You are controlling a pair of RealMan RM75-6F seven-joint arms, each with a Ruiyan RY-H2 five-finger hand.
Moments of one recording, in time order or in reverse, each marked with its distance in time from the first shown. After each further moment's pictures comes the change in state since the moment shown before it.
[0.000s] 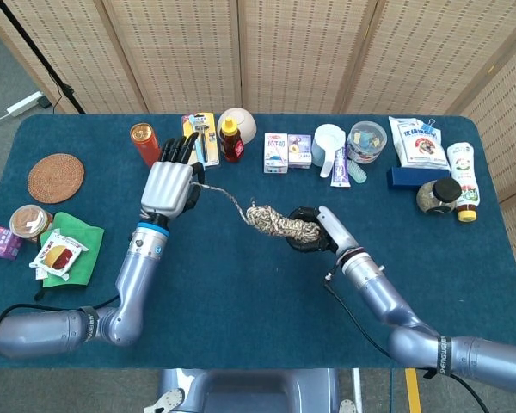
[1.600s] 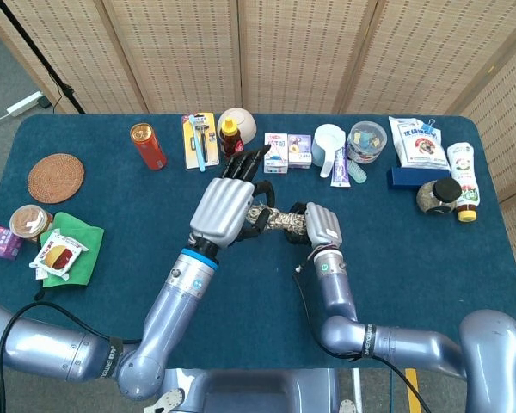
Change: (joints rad) left arm -0.150 -0.021 -0.253 -0.411 -0.193 0.154 0.112; right arm 0.144 -0.366 0.037 0.216 0.361 0.369 -0.709
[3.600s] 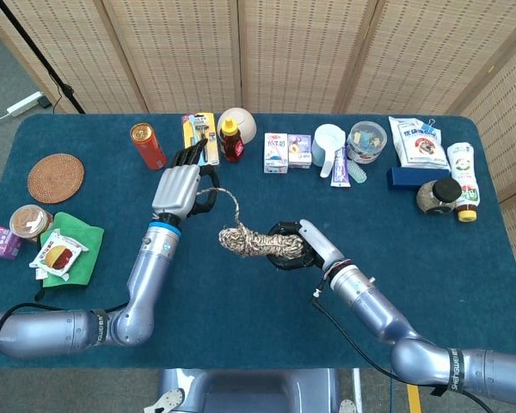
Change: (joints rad) left arm 0.120 0.006 0.121 0.335 -0.032 -0.190 -0.212; right arm -0.178 0.440 0.057 -0.430 -0.274 -0.448 0.602
